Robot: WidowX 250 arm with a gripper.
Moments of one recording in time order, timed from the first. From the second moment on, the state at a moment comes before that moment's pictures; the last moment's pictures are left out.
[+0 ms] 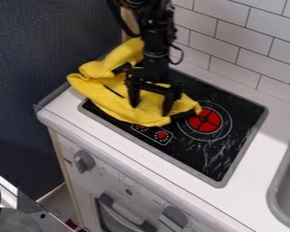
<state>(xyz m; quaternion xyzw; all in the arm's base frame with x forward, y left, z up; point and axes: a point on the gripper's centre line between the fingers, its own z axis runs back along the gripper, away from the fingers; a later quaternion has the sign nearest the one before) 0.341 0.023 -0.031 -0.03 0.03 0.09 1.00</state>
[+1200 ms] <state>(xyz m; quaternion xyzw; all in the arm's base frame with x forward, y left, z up) 0.331 -0.116 -0.030 -0.13 0.08 0.08 0.99</state>
